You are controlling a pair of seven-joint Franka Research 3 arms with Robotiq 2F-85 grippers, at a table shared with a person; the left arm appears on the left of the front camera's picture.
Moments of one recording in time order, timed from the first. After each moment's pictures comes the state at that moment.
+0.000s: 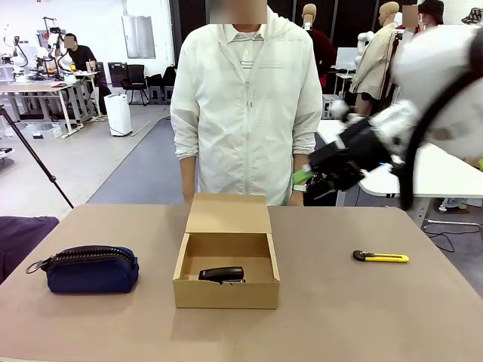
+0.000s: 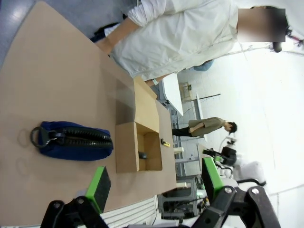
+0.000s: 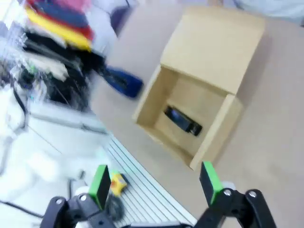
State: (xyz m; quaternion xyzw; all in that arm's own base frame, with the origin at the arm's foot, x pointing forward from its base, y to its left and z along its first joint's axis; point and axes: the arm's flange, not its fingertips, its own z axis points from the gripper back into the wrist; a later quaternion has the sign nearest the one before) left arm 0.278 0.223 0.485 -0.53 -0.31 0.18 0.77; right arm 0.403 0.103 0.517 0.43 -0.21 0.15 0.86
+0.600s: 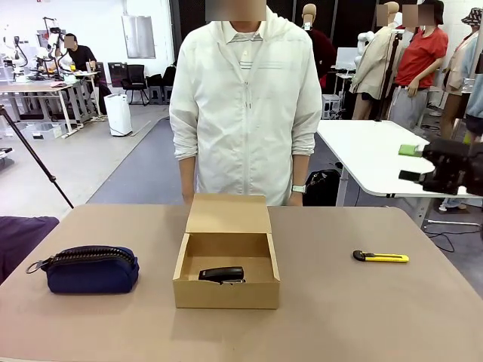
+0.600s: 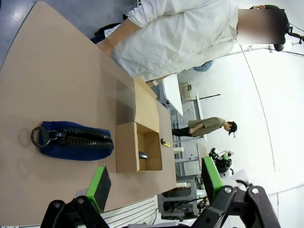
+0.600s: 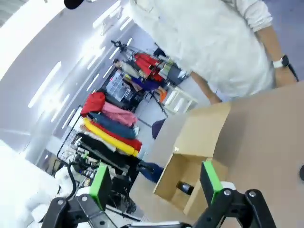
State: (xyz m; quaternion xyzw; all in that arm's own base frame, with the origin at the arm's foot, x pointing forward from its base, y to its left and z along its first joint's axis) left arm 0.278 0.224 0.485 -0.53 -0.31 0.18 0.77; right arm 0.370 -0.053 0.465 0.56 -0.39 0.01 0.73
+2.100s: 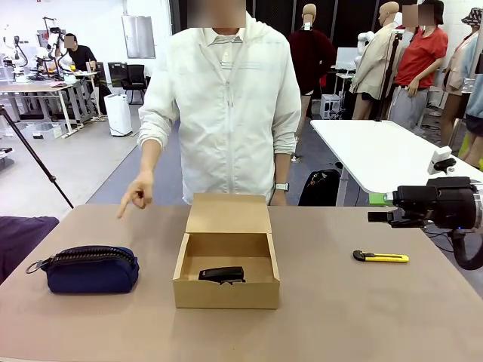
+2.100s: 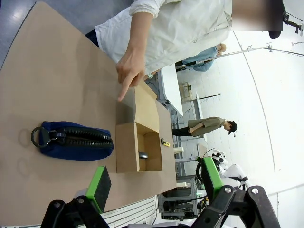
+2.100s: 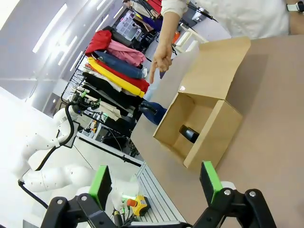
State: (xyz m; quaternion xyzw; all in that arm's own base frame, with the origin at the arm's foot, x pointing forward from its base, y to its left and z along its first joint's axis) left arm 0.278 0.224 0.485 -0.53 -0.31 0.18 0.77; right arm 0.371 -0.014 0.414 0.57 -0.28 0.12 0.76
